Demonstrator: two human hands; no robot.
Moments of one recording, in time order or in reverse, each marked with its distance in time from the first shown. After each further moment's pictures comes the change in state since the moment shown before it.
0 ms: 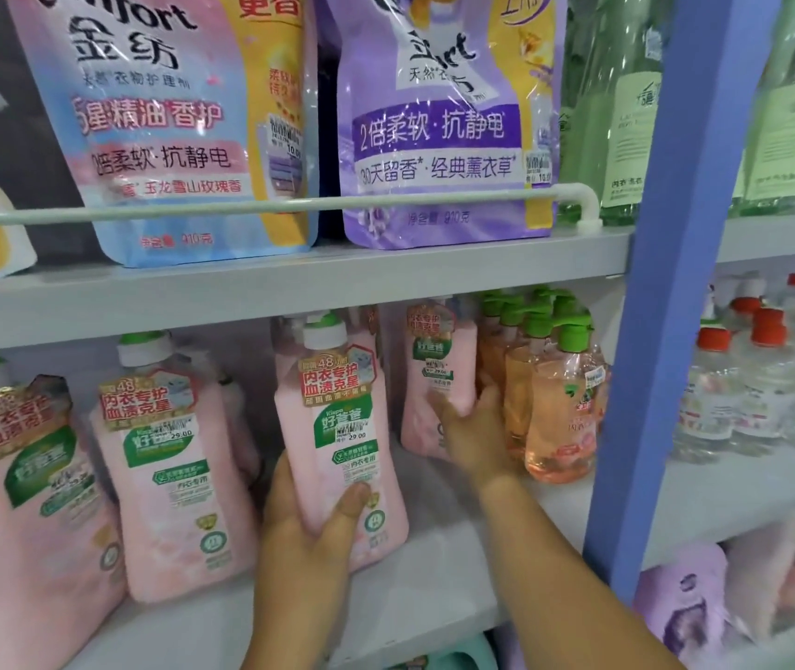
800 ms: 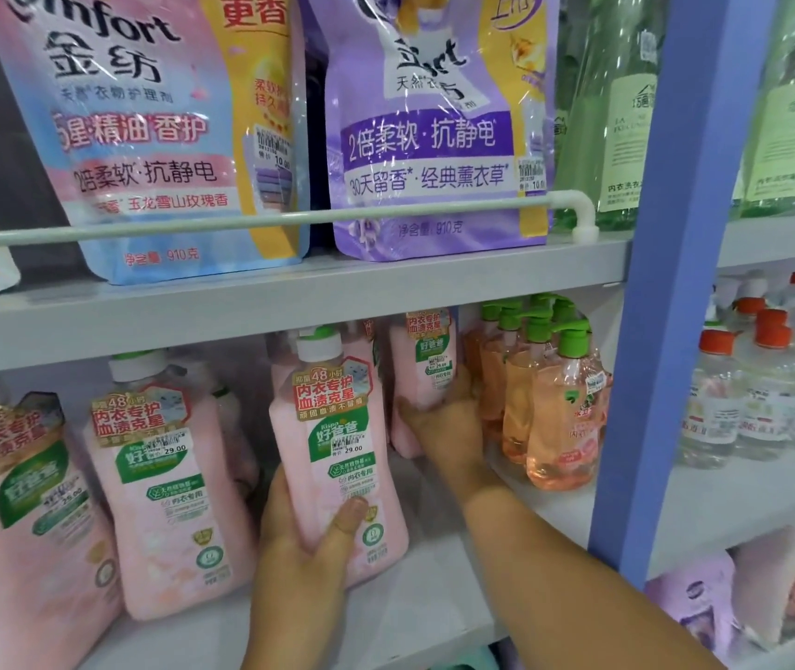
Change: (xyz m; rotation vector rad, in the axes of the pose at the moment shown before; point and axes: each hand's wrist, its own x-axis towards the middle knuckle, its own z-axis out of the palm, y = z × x) left_hand 0.005 -0.008 -0.003 -0.012 -0.041 -0.029; right_hand 0.030 0.025 0.039 -0.245 0.051 -0.118
